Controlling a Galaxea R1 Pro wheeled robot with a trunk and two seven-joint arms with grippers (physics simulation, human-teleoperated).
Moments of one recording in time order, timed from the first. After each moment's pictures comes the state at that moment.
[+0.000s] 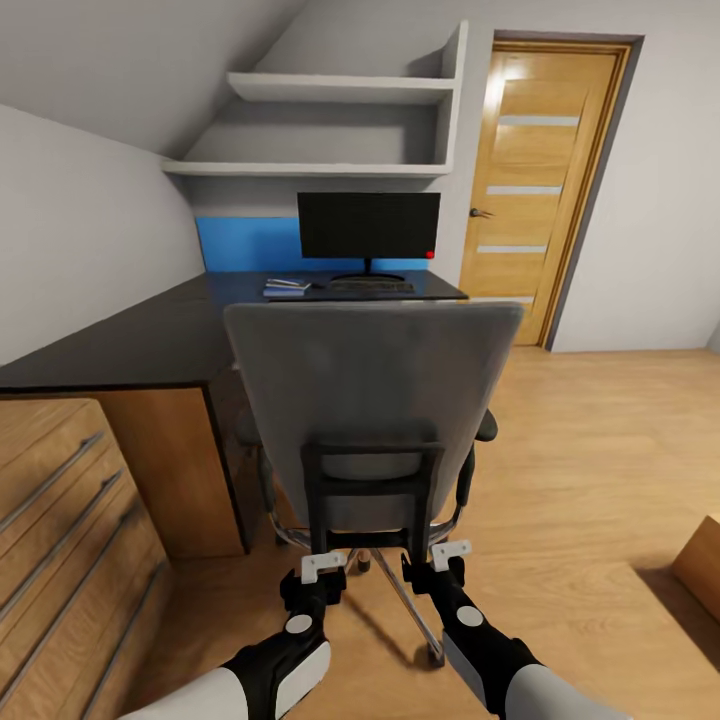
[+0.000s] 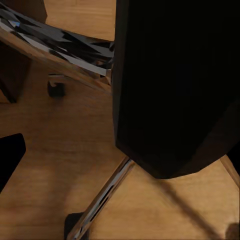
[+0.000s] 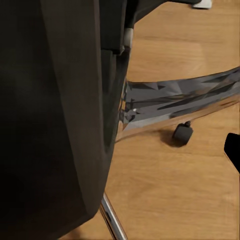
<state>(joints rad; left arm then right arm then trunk) -0.63 -0.15 -1.00 -0.39 0.91 -0.24 0.50 -0.62 0.09 0.33 -0.29 -0.15 -0.29 -0.11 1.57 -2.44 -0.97</state>
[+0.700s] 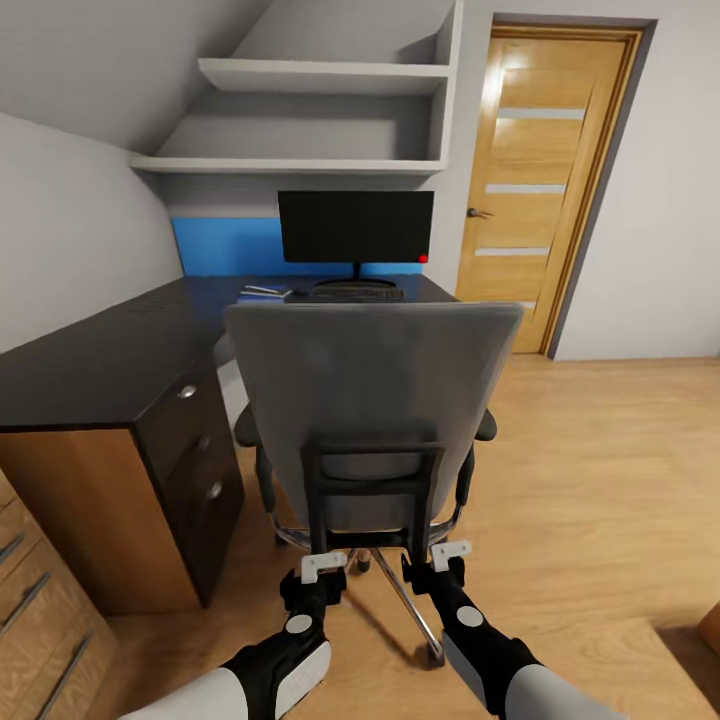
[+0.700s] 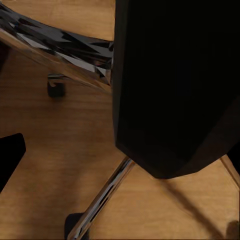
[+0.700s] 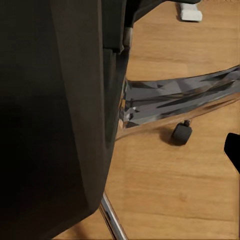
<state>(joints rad) -0.63 -0.15 -1.00 -0.39 0.91 -0.24 0.50 -0.62 0.09 0.33 -0.29 -0.15 -0.29 -0.11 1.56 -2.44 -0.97</state>
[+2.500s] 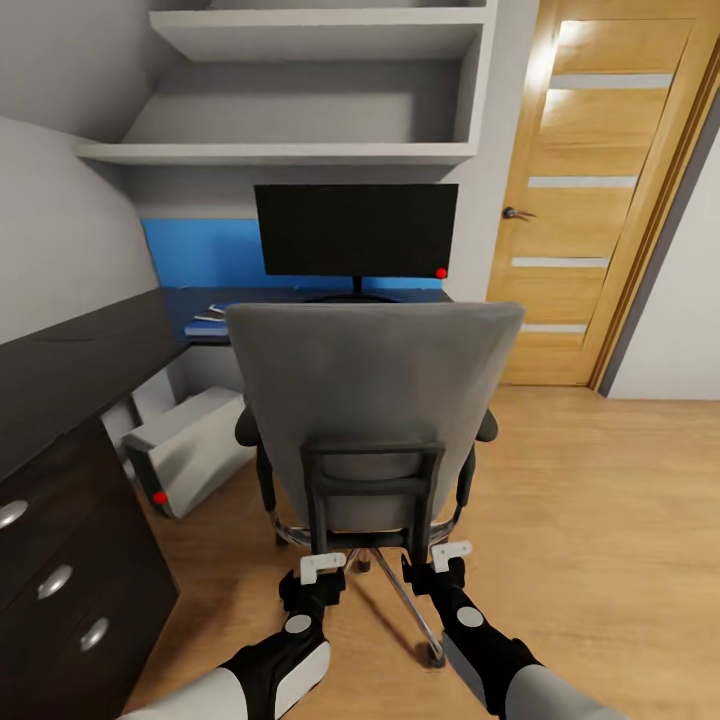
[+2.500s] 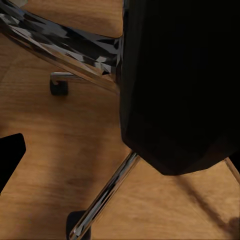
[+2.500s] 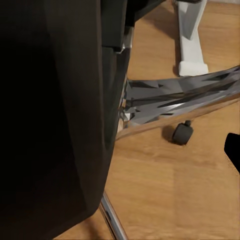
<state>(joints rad) -0.63 -0.15 -1.00 -0.38 0.91 -0.24 0.50 -0.62 0.09 0.33 -0.29 -0.15 -0.29 -0.11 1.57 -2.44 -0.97</state>
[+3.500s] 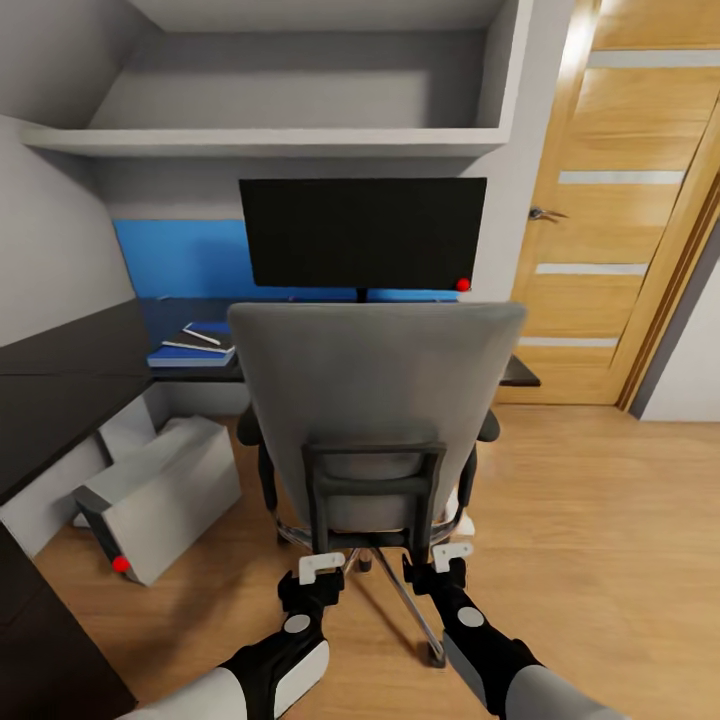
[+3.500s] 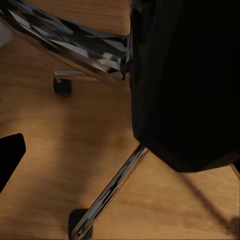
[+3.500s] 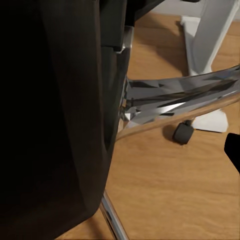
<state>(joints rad) -0.63 -0.15 -1.00 -0.38 0.92 -0.24 0.50 -0.61 0.09 0.32 -0.29 -0.15 -0.29 -0.11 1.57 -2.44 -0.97</state>
